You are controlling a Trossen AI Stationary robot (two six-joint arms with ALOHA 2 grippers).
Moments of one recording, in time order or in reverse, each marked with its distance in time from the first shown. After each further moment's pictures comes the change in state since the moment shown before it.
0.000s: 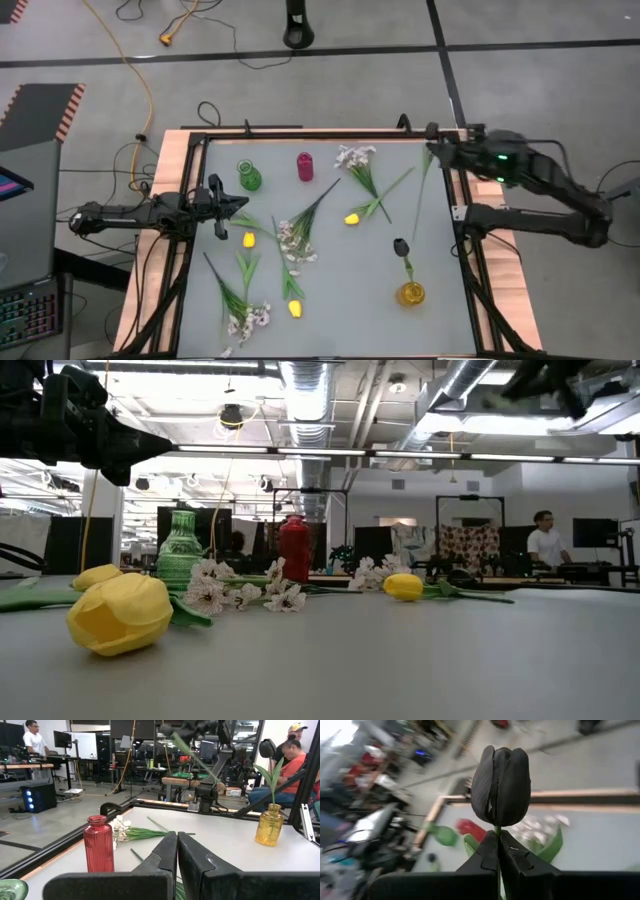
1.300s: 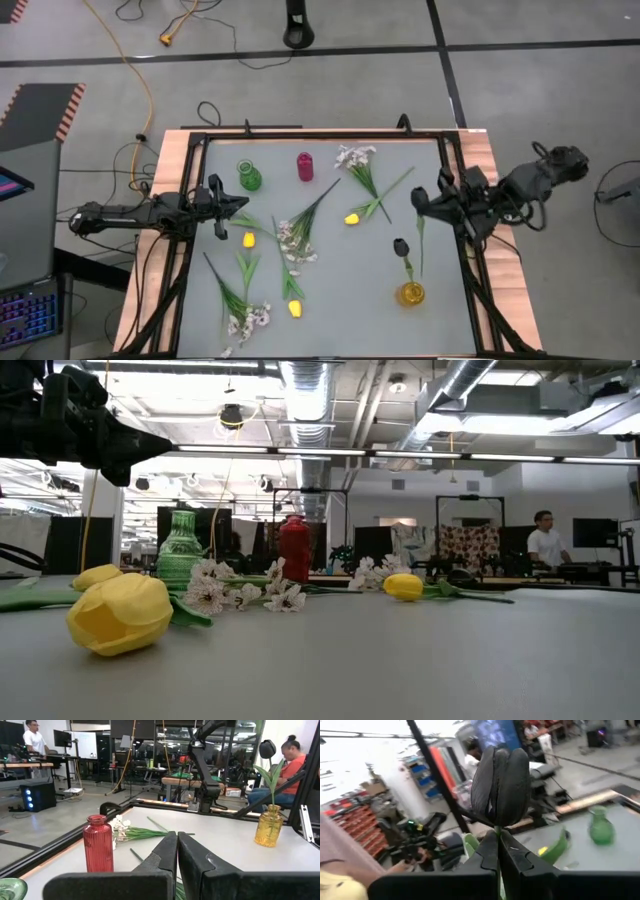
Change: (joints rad) left arm 0.000 0.000 0.000 0.000 0.000 -0.008; right arm 0.917 0.107 0.028 0.445 0.124 -0.442
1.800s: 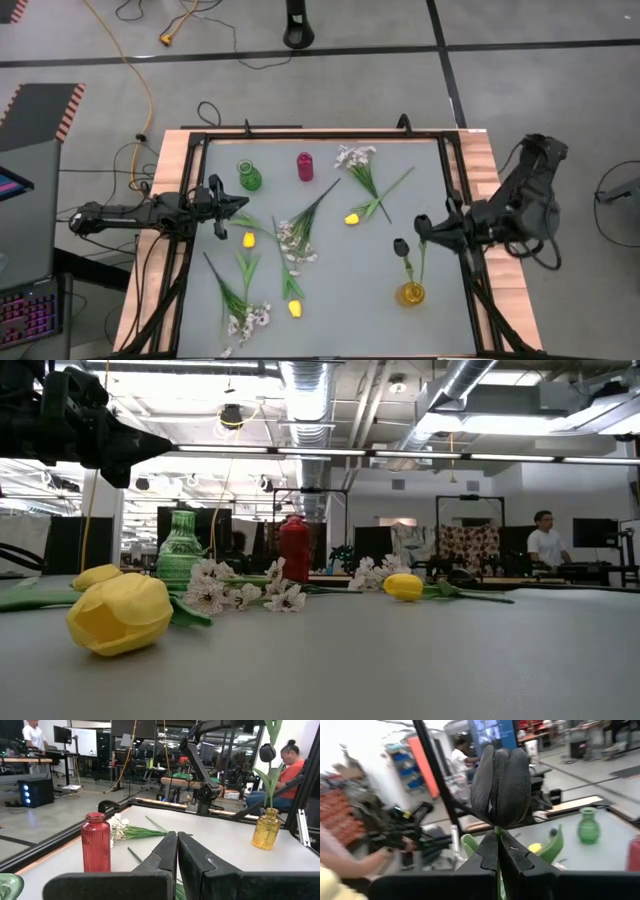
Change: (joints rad) left arm 0.000 0.000 0.000 0.000 0.000 -0.034; right arm 0.401 0.125 0.000 0.032 0.503 -0.055
